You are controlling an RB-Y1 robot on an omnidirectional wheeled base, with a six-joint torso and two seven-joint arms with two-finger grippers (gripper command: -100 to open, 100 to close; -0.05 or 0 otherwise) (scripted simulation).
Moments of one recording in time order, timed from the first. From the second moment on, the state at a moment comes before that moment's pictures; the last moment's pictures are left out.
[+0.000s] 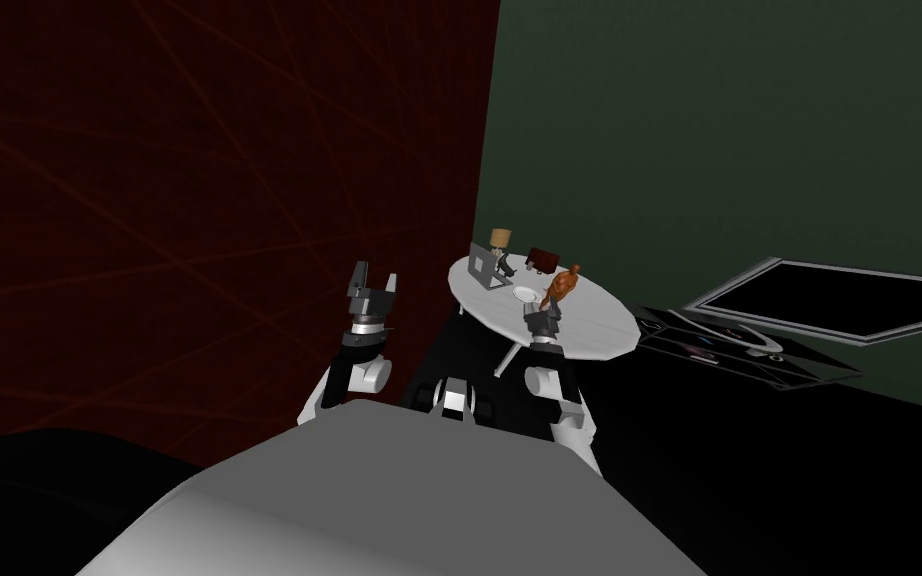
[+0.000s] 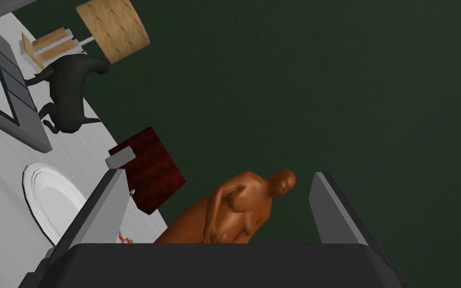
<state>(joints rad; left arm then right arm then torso) 0.45 0.03 -0.04 -2.30 0.01 -0.50 0.15 0.19 -0.18 0.02 -1.90 -0.35 -0.27 -0.25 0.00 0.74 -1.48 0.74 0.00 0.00</state>
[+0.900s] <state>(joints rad) 0.45 0.03 -0.04 -2.30 0.01 -0.50 0.15 0.00 -0.19 -0.01 -1.73 -0.55 -0.20 -0.47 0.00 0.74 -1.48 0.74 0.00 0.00</state>
